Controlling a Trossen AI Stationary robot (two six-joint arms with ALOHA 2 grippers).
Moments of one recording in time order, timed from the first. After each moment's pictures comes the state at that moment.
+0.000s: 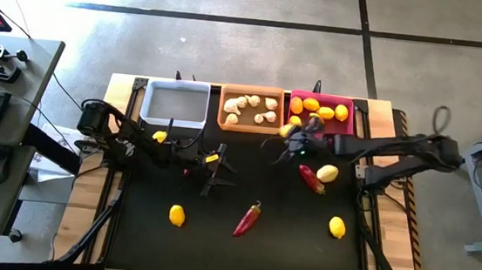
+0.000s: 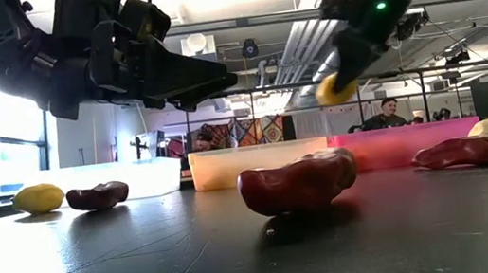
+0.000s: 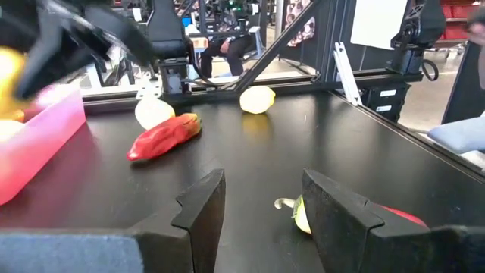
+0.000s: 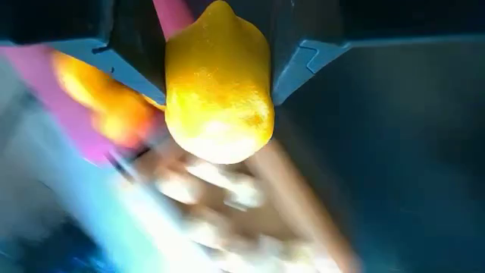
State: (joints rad) left arm -0.03 1.74 0.50 1.10 0.20 0.06; right arm -0.06 1.30 0.84 -0.46 0.63 0.21
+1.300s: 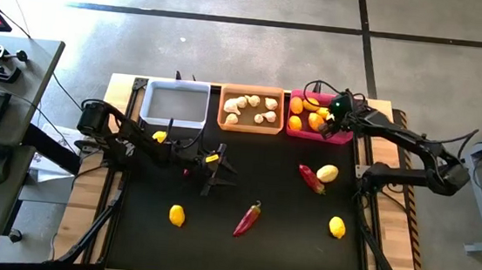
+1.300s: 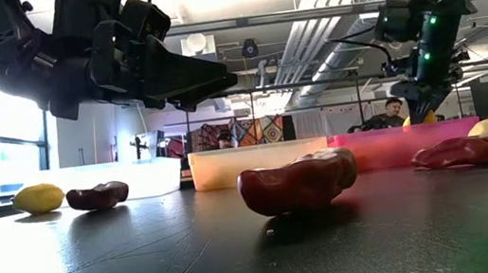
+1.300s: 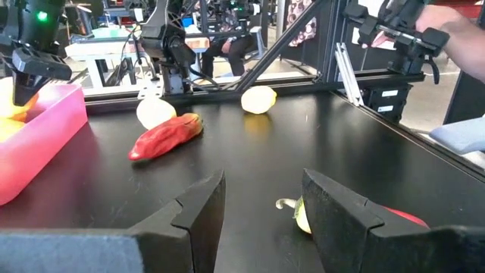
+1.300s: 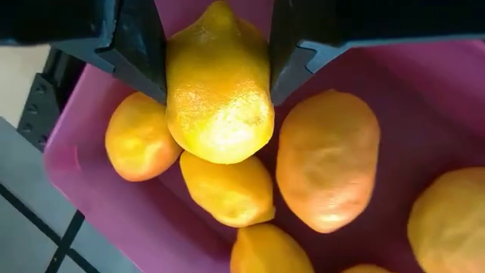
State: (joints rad) left arm -0.03 1.74 0.50 1.10 0.19 0.06; right arm -0.88 1.15 0.64 -0.56 0.29 -0.03
